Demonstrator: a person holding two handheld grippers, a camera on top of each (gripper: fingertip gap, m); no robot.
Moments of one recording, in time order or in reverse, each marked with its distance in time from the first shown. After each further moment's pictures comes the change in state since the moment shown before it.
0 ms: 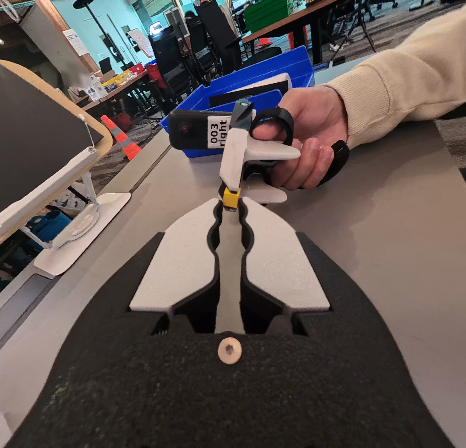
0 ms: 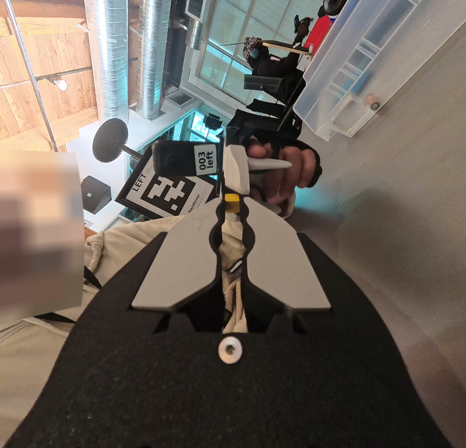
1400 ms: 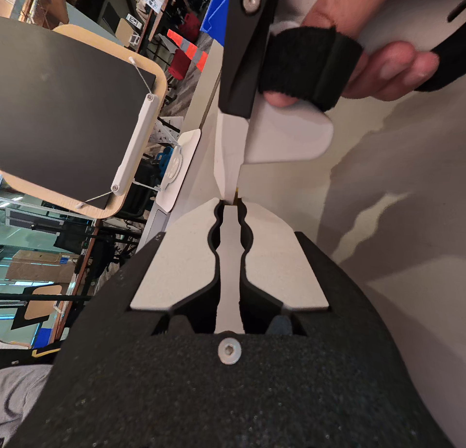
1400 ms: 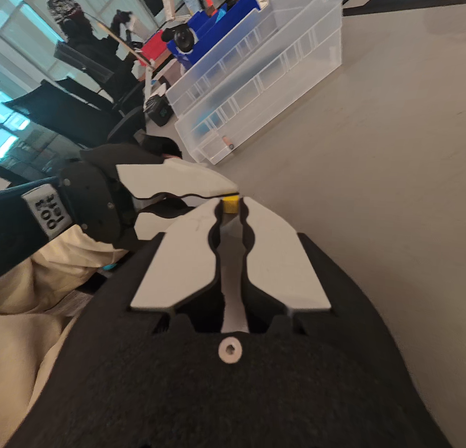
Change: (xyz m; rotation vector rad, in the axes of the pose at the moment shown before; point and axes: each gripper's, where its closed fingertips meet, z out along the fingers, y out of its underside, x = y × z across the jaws) left arm -0.028 0.035 0.005 -0.442 -0.339 0.376; right arm 0.041 -0.023 -0.009 0.039 0.701 -0.472
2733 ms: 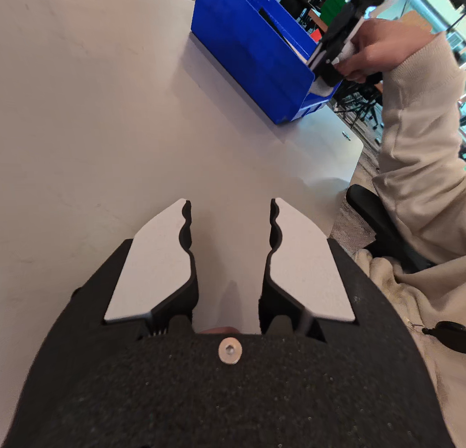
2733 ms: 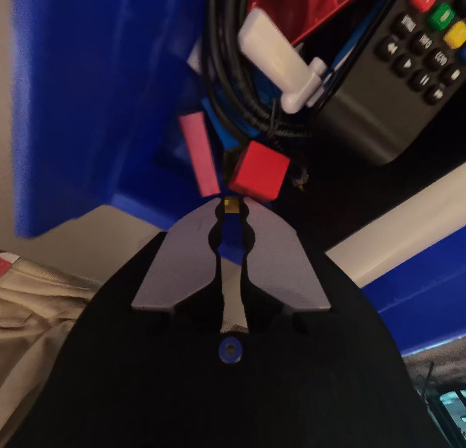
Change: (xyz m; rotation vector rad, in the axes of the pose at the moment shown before) left arm 0.053 0.009 -0.069 0.060 0.537 -1.240; right arm 0.145 0.098 -0.299 -0.959 0.807 0.282
